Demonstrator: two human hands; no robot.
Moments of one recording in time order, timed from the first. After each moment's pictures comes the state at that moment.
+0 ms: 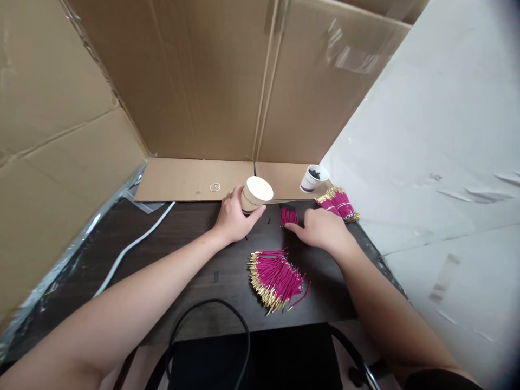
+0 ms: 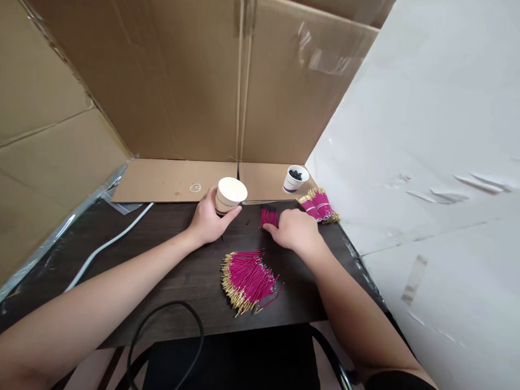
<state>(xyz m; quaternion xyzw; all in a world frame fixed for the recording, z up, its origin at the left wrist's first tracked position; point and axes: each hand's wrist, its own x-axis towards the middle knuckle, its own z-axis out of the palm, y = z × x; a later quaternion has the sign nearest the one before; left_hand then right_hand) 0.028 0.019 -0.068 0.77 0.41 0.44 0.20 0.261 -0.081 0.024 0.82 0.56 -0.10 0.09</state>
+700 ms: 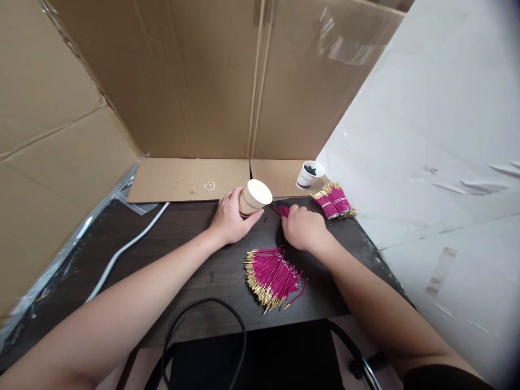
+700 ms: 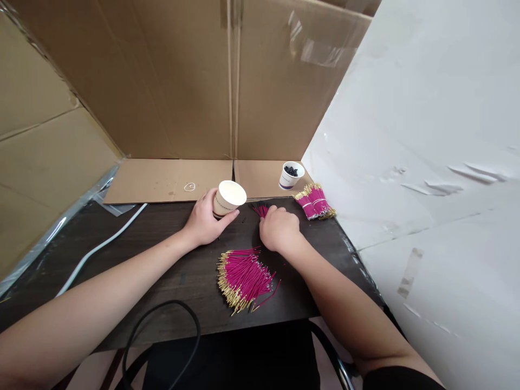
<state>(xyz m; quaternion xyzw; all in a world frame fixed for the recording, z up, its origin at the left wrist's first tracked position) 0.028 0.016 -0.068 0.81 0.40 0.39 0.19 0.231 -0.073 0.004 0.79 0.58 -0.09 0.15</state>
